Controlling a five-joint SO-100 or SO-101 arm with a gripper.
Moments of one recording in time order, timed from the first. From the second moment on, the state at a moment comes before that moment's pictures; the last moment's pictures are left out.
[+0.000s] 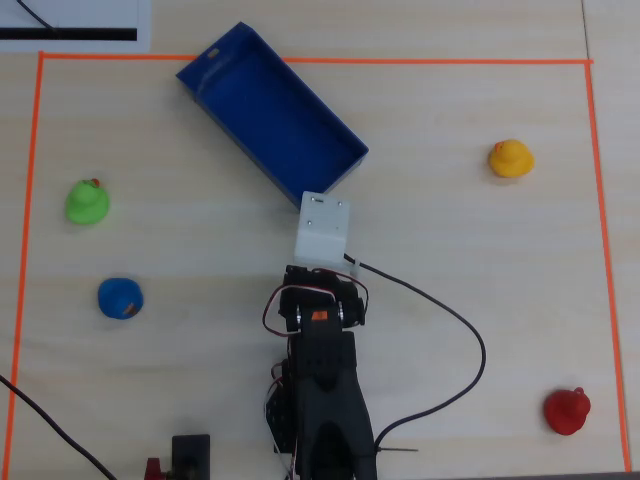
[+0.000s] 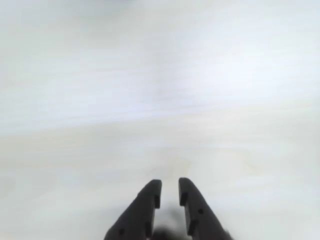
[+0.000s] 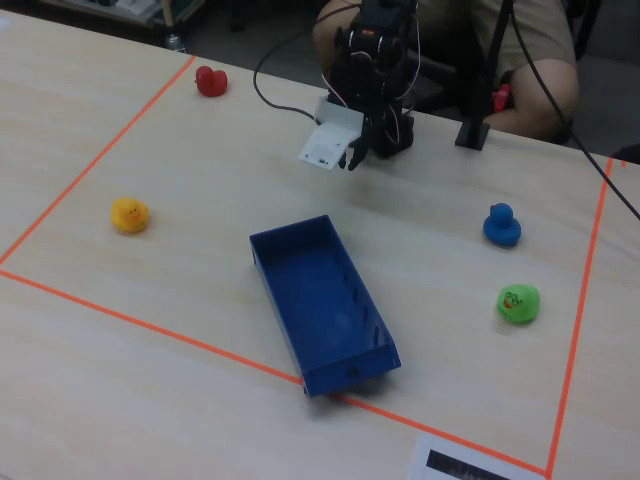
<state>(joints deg) -0.7 154.6 145.3 77.7 -74.6</state>
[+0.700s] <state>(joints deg) -42.5 94.8 85.5 75.0 -42.8</state>
